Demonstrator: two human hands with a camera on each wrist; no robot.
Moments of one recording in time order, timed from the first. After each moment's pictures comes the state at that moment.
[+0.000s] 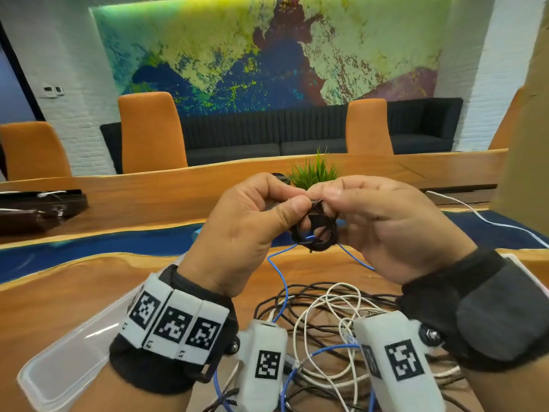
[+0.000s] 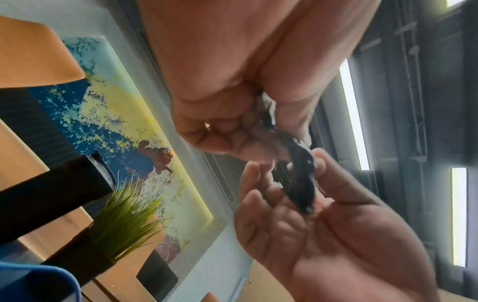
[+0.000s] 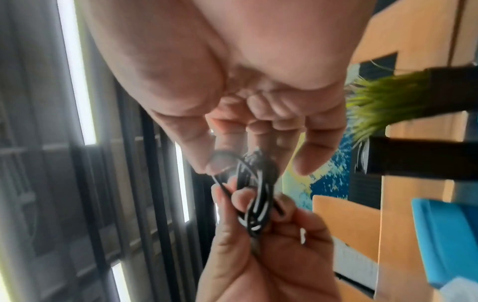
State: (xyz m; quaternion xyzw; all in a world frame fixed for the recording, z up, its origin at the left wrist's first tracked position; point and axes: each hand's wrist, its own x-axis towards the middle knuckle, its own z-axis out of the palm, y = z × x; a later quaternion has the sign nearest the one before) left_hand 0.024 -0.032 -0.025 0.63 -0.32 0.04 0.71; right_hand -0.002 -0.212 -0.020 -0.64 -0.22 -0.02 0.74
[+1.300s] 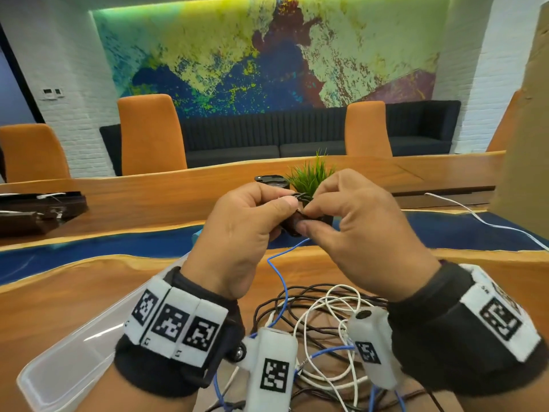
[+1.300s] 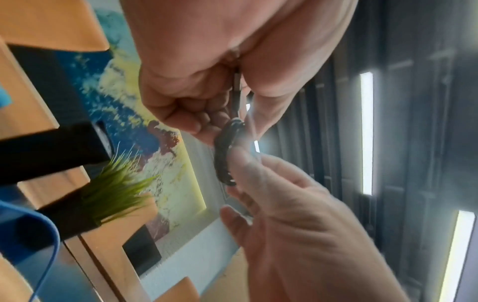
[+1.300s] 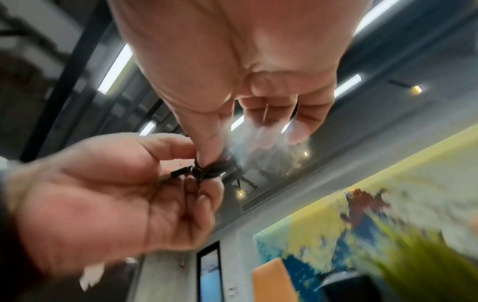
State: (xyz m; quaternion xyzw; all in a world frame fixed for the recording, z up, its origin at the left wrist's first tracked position) left_hand 0.026 -0.035 -0.027 0.68 -0.21 0.08 0.69; right_hand 0.001 -0.196 -0.030 -0.88 -0.18 -0.35 0.27
